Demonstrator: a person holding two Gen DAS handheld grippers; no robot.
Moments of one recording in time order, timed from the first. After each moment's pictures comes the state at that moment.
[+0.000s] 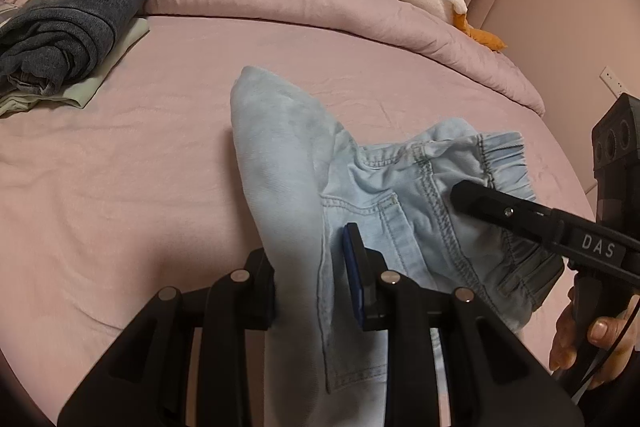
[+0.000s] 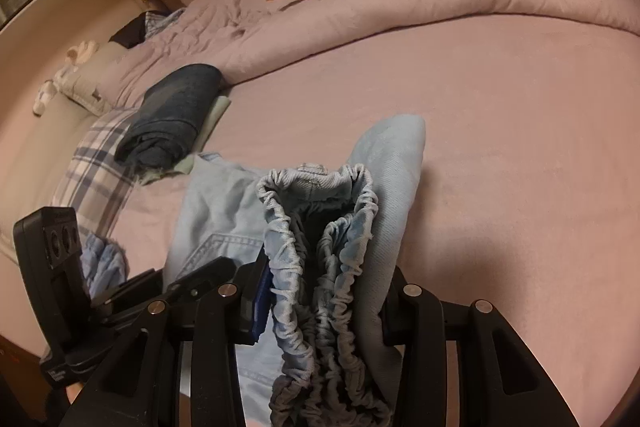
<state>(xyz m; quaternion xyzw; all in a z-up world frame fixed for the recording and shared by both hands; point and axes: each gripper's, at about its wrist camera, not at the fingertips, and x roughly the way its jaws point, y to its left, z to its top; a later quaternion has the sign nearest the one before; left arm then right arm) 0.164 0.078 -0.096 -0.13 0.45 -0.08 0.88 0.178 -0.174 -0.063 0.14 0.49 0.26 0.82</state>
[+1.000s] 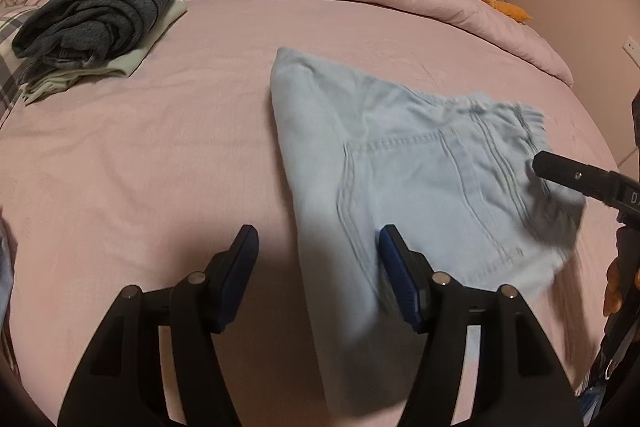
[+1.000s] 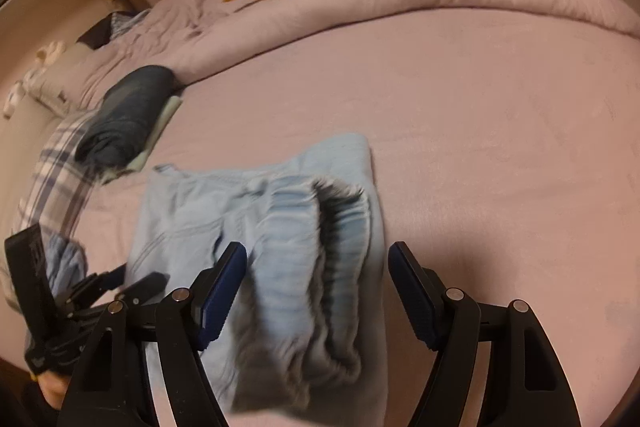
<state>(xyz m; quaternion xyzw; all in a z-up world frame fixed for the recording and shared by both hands) 0.122 0.097 -0.116 -0.08 0.48 -0.04 0.88 0.167 -0.206 -0.072 0.11 0.50 0.21 0.84</state>
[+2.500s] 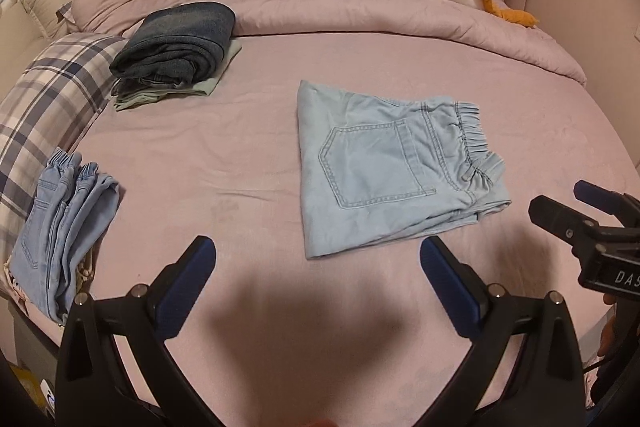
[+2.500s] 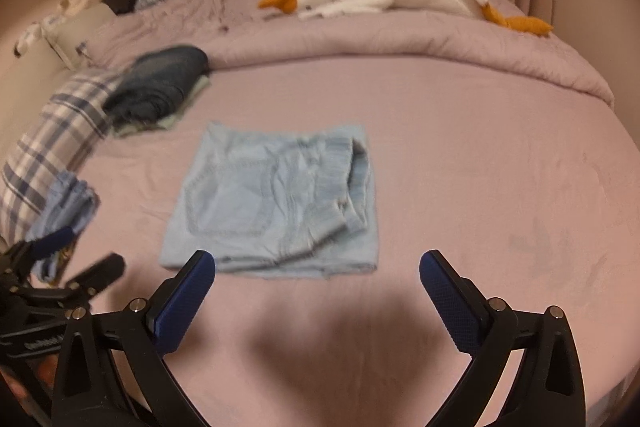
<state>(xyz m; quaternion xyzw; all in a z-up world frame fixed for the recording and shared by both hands) 0.022 0.049 -0.030 -0.03 0.46 0.06 0.89 0.064 -0.196 -0.014 0.01 0.47 0.17 0.87</state>
